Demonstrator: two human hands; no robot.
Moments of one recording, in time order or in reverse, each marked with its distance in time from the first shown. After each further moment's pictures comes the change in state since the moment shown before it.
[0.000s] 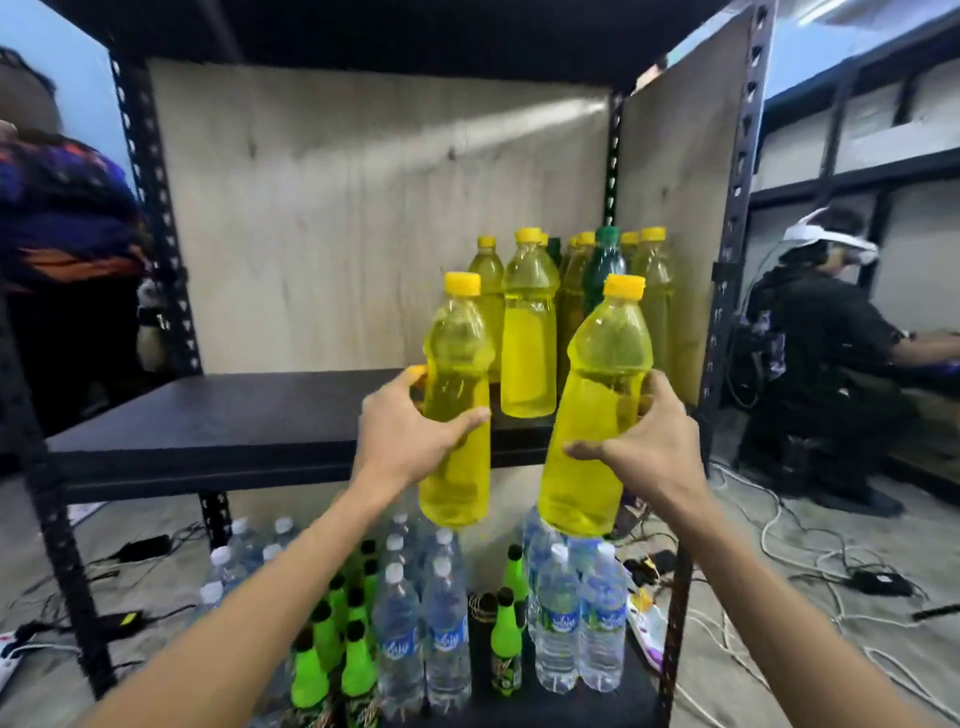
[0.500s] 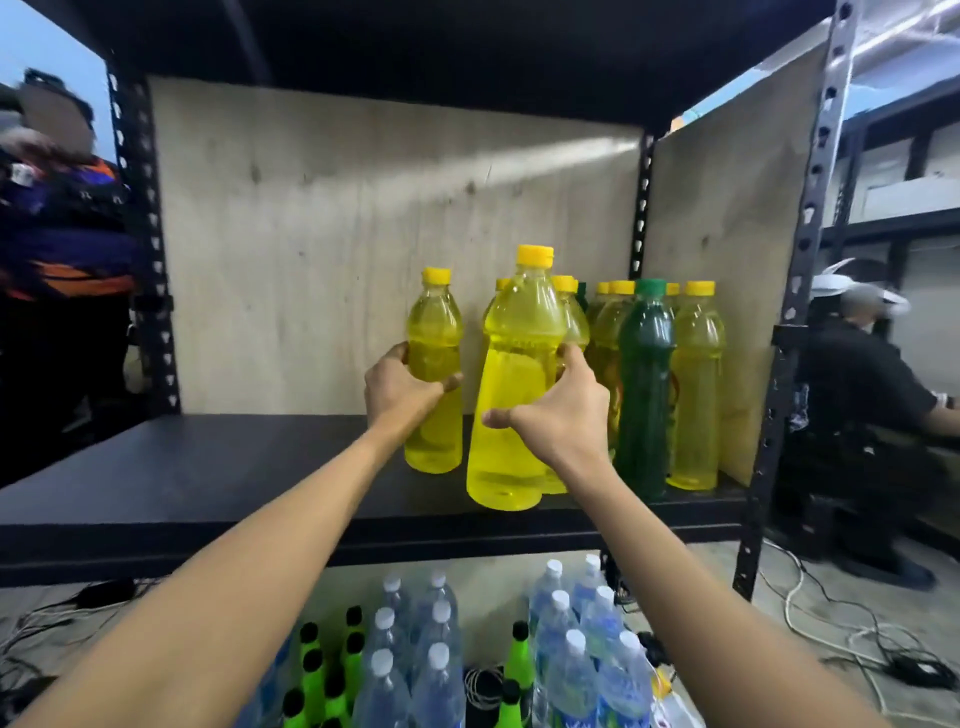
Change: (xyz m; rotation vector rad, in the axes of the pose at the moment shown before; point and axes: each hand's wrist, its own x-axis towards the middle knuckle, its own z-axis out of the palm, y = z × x) left_hand 0.176 -0.050 0.041 -0.053 0.107 -0.129; right_hand 0.102 -0.061 0.116 -0.020 0.049 -0.120
